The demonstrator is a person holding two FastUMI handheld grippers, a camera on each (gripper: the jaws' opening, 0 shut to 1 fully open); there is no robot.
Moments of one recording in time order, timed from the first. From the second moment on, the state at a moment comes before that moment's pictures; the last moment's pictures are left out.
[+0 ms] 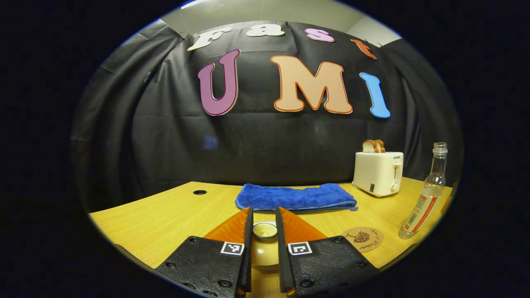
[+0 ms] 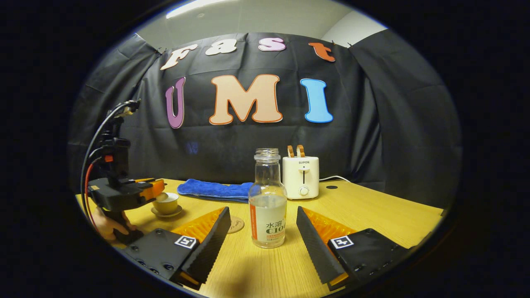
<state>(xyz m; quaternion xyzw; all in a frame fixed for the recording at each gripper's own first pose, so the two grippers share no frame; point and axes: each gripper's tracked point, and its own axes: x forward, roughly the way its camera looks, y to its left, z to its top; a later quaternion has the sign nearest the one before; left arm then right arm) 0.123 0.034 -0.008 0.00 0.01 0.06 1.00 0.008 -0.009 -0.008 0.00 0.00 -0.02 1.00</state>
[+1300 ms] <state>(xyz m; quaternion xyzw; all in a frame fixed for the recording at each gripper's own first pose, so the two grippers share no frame) 0.009 0.072 -0.005 0.00 0.00 -0.01 1.00 0.099 -0.022 -0.010 0.00 0.01 -0.05 1.00</state>
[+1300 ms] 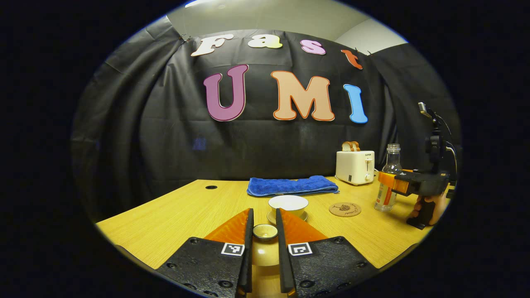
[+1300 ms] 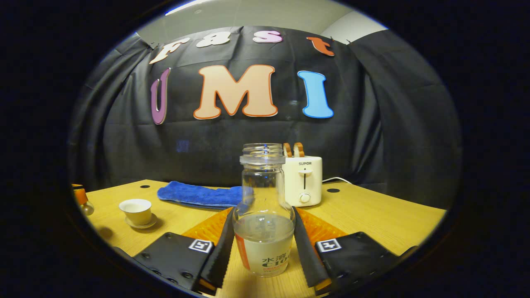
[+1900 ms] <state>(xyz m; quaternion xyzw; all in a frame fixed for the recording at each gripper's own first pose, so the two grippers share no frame) 0.011 0.111 -0.006 0.00 0.00 0.00 1.00 0.097 0.060 0.006 -0.21 -0.02 0.04 0.98</state>
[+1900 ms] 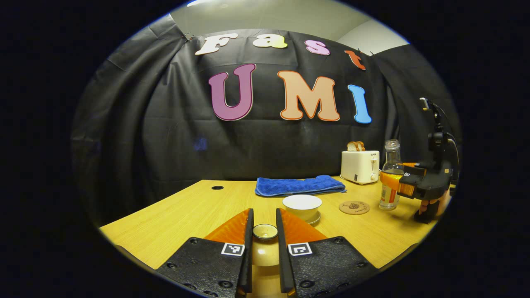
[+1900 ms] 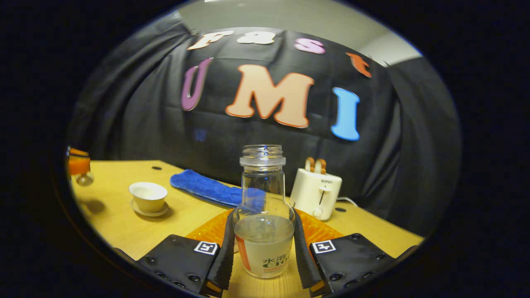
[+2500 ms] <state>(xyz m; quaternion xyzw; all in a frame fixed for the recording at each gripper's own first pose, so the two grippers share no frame) 0.011 0.139 -0.007 0.00 0.00 0.01 1.00 0.138 0.169 -0.061 -0.63 -0.01 0.12 0.77</state>
